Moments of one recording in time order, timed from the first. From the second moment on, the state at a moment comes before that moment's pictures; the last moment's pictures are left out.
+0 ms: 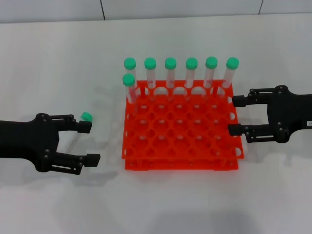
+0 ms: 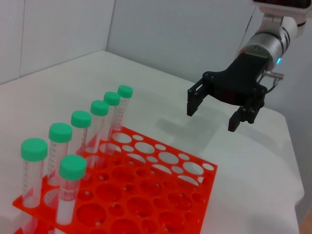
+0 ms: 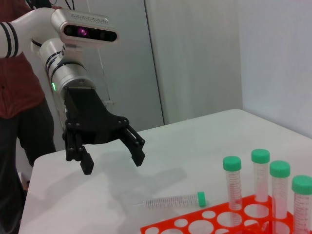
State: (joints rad) left arm -0.41 -2.04 0.79 1.02 2.07 1.89 -1.59; right arm 0.34 2.01 -1.07 -1.02 -1.73 -1.62 1.49
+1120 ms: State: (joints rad) left arm -0.43 -1.96 0.79 1.07 2.14 1.88 -1.84; right arm 0.34 2.01 -1.07 -1.02 -1.70 -1.62 1.48
